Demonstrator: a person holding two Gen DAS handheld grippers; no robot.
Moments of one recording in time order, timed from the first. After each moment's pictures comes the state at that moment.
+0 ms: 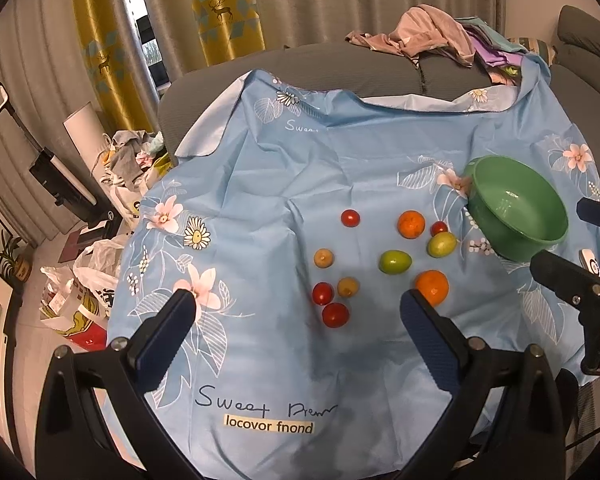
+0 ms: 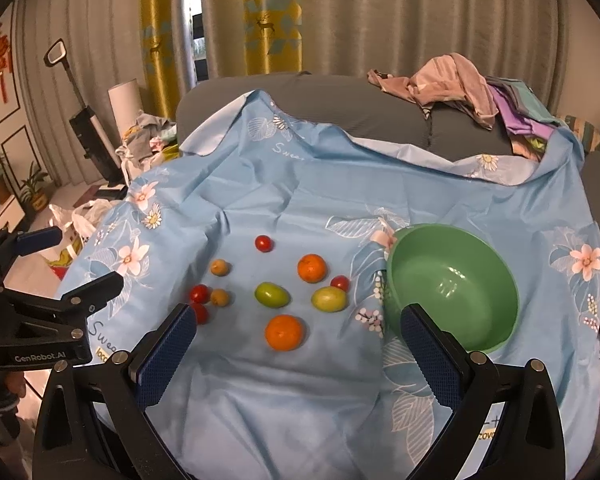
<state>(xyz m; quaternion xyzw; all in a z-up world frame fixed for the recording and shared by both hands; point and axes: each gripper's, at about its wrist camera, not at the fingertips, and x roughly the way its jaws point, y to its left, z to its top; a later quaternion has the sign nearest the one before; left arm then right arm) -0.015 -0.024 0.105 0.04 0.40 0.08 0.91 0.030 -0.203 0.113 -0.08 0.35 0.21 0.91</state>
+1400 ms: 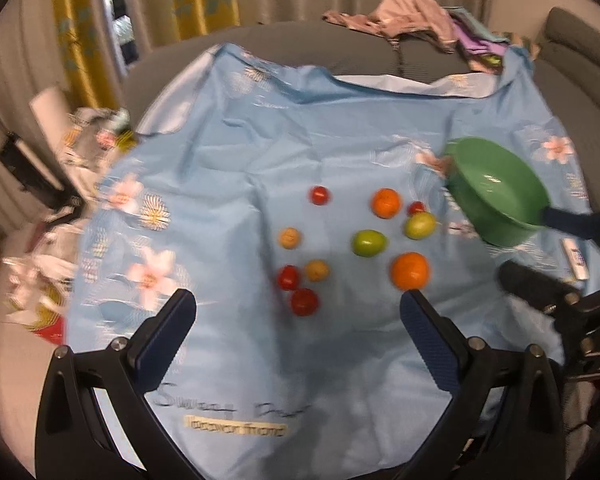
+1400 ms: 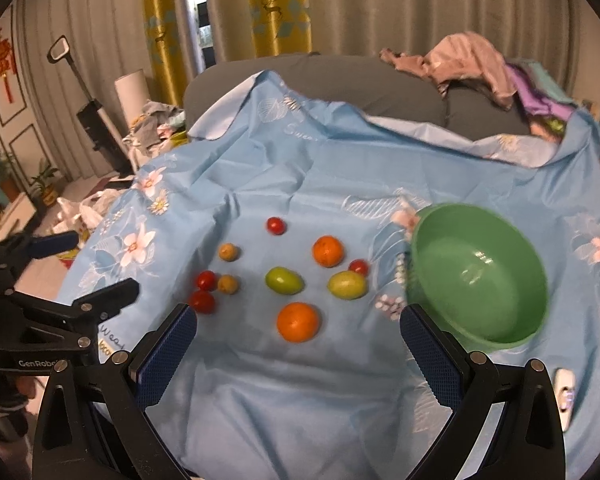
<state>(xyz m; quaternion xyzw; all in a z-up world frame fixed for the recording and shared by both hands) -0.002 -0.020 0.066 -0.01 0.42 0.00 0.91 0.044 -0.203 0.073 -0.06 0.38 0.25 0.89</state>
